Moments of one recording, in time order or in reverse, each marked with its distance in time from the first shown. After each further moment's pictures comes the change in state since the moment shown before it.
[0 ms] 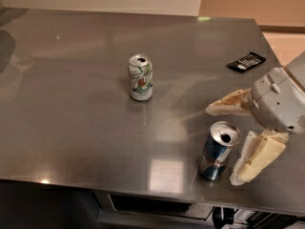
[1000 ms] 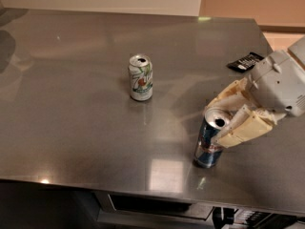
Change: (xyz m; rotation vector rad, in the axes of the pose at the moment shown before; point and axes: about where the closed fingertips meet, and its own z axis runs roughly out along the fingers) arm -0.020 -0.018 -0.015 0.015 -0.083 0.037
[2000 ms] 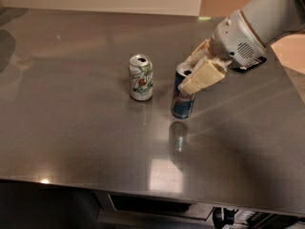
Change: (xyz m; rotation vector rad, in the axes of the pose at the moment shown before) arm -0.035 -0.124 0.010 0.129 -0.027 0.128
